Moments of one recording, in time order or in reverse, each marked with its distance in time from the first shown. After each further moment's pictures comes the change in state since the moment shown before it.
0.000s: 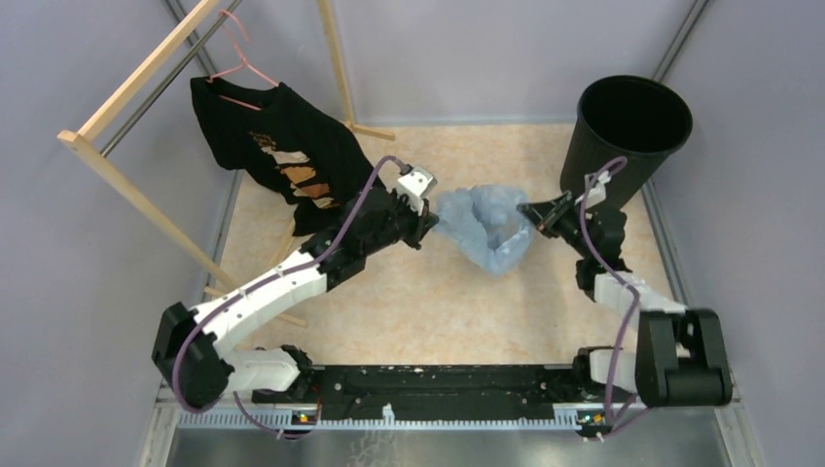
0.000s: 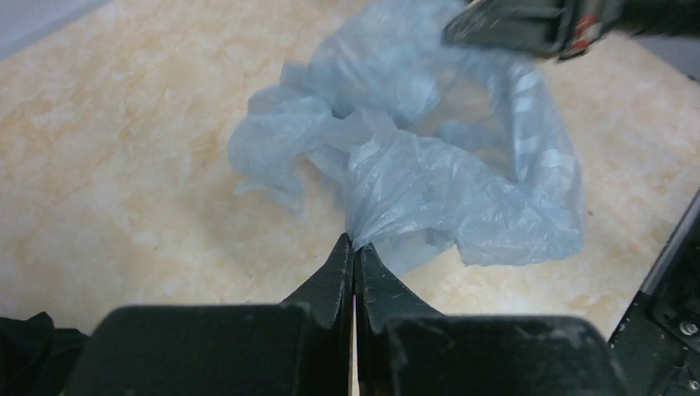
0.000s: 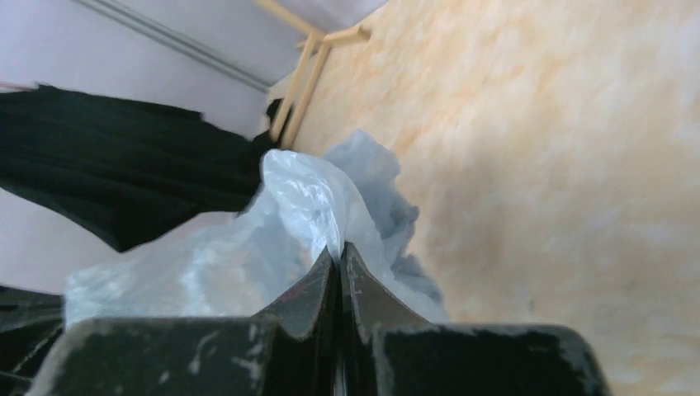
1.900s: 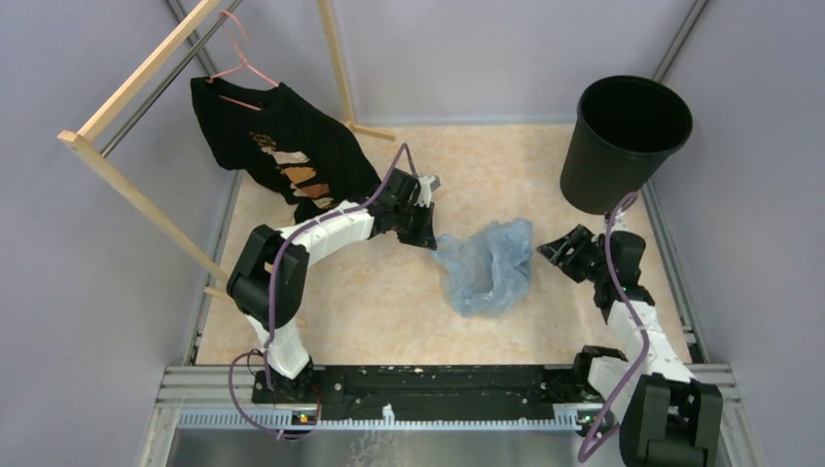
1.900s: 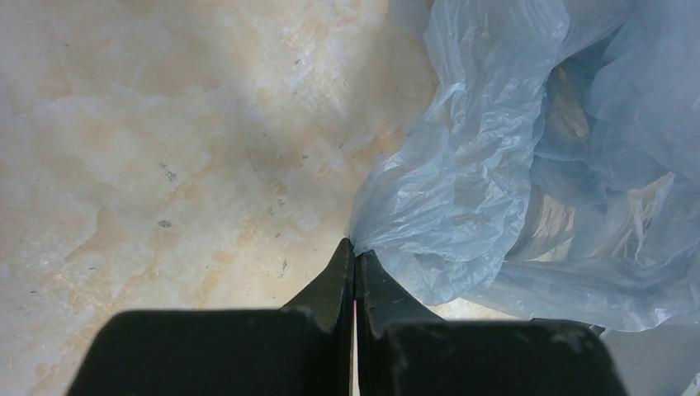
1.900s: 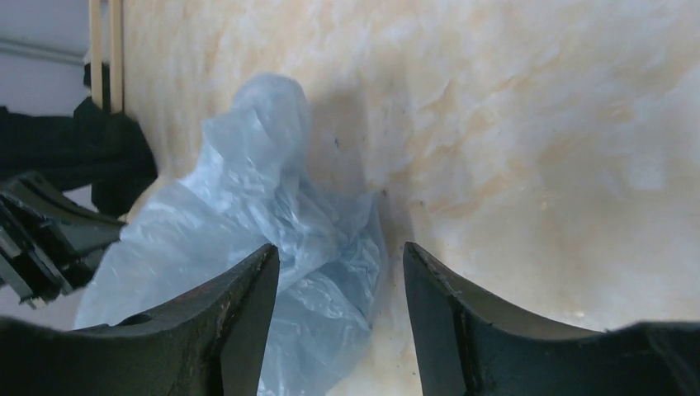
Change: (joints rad) left arm 0.197 0.568 0.256 -0.330 0.293 -0.255; right arm -0.170 -0.449 0.002 -0.900 0.154 -0.330
